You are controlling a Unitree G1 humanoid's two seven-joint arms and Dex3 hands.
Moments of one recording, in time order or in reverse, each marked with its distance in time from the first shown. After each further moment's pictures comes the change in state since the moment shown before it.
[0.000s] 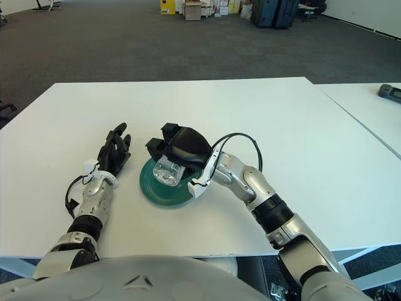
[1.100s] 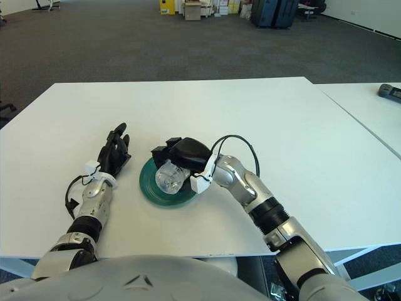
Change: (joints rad) left arm 0.015 0.006 -0.009 -0.003 0.026 -0.063 -0.001; right arm 0.005 0.029 -0.004 0.139 0.240 0.008 0.243
